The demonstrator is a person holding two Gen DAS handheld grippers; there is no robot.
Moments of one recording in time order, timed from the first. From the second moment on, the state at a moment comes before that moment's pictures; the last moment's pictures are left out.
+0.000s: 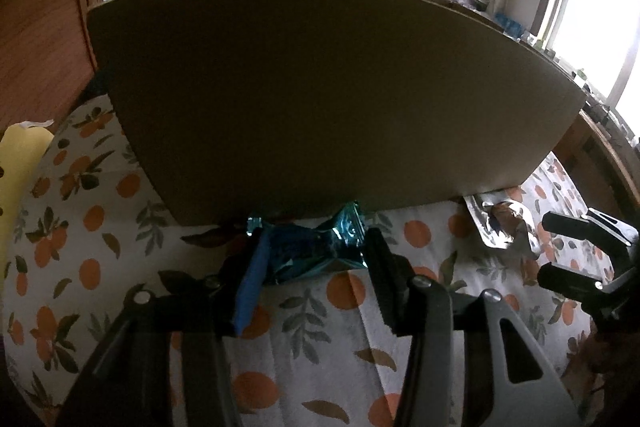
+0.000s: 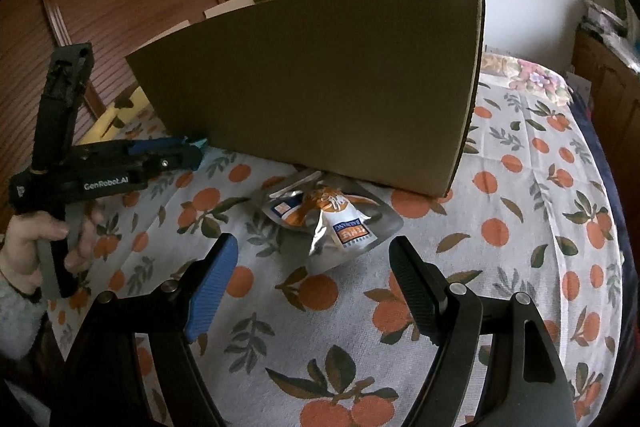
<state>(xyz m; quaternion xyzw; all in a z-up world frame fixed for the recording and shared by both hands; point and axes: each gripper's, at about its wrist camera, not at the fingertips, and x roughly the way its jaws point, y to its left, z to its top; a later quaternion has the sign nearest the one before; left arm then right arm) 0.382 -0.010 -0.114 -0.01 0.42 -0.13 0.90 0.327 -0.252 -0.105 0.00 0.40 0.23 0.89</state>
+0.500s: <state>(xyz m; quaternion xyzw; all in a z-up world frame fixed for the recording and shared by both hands) 0.387 -0.045 -0.125 0.05 0.44 -0.12 0.89 0.325 -0.257 -0.104 0.01 0.40 0.23 0.89</state>
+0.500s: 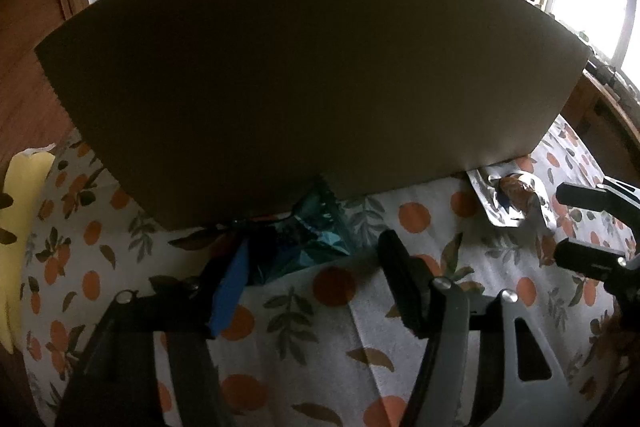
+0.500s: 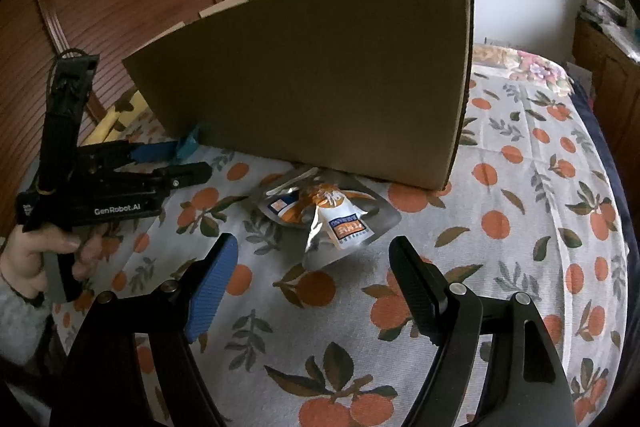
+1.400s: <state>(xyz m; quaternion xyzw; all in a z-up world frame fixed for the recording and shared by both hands) 0.339 -0.005 -0.098 -0.02 0.41 -0.18 0.89 0.372 -0.227 -0.116 -0.14 0.43 0.26 0.85</state>
